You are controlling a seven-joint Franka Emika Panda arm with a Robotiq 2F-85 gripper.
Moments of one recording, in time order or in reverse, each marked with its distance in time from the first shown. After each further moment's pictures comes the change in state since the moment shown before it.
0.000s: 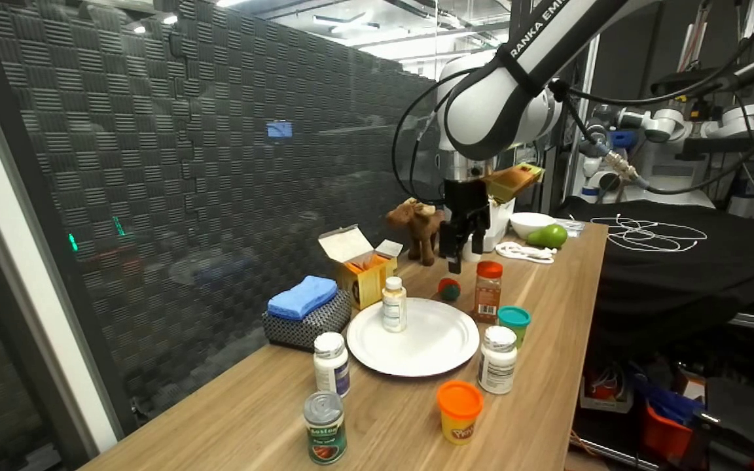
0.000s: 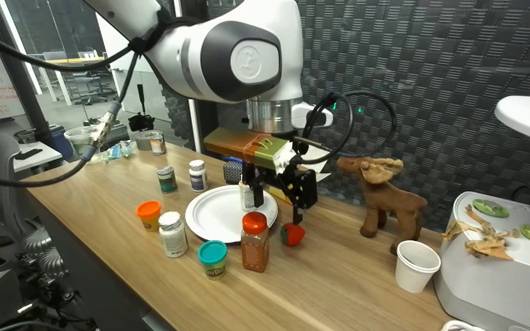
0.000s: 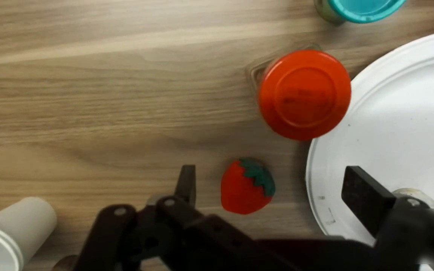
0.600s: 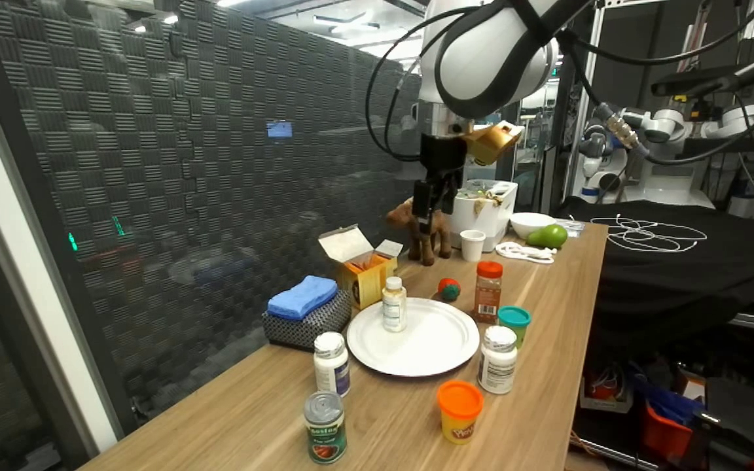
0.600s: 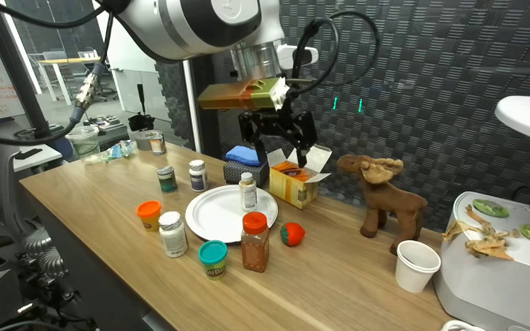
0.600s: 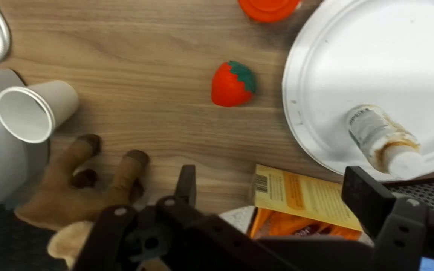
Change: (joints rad) arm 0.057 -0.099 0.009 0.023 -0.086 0.056 0.021
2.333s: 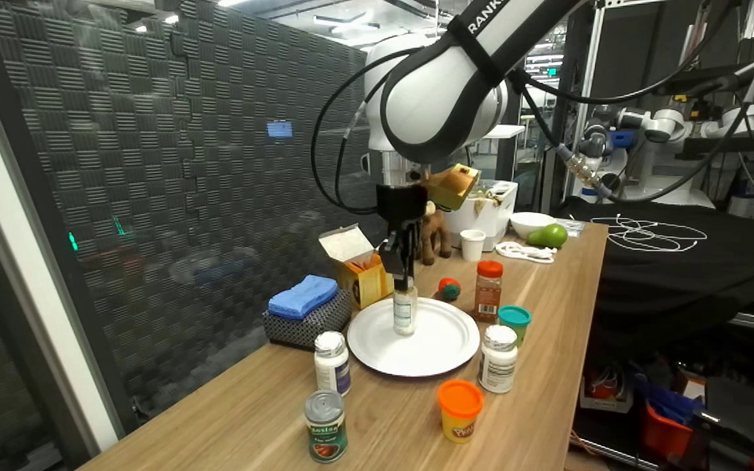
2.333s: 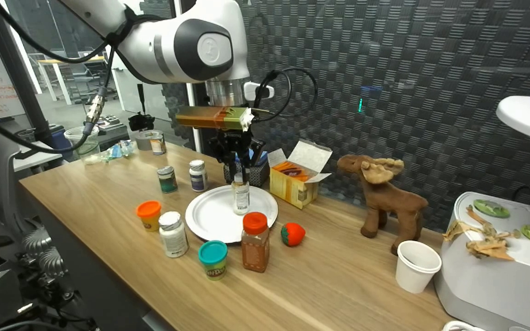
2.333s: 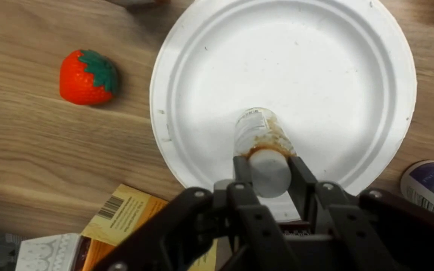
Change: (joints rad) arm 0.088 0.129 0.089 0.054 0.050 -0.067 -0.055
